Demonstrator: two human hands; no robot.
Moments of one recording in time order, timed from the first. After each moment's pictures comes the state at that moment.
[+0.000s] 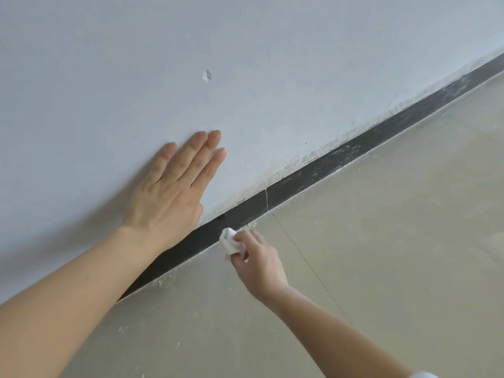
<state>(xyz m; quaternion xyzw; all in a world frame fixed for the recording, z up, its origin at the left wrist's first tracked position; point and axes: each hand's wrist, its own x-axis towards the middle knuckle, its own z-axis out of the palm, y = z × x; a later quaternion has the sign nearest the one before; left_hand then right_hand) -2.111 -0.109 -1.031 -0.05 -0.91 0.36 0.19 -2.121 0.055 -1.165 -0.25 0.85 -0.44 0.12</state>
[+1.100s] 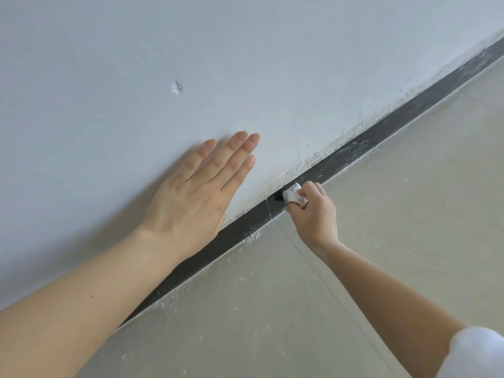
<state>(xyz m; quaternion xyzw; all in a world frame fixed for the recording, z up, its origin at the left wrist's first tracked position) -2.156 -0.085 -1.022 -0.16 -0.89 0.41 0.13 -2.242 0.089 -1.170 -0.09 0.87 -0.48 0.02</state>
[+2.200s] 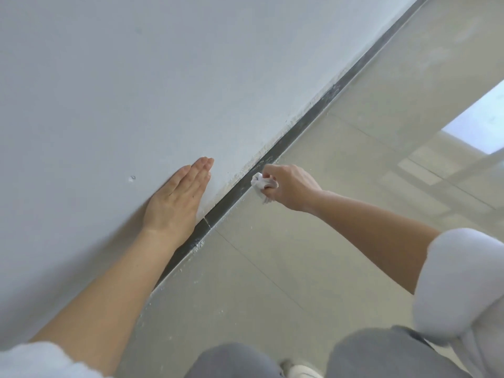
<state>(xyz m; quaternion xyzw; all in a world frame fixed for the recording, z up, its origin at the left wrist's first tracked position) -2.204 -0.046 -0.992 -0.17 -0.89 0.42 0.01 -2.286 0.186 -0.995 -0.18 0.95 -0.21 0.13</state>
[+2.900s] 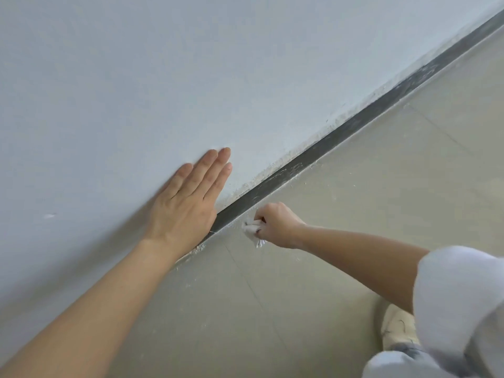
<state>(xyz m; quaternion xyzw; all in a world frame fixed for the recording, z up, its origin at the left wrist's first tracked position) -2.260 -0.003 -1.025 -0.09 -0.92 0.36 0.10 -2.339 0.169 -1.114 -0.26 0.84 -0.29 0.38</state>
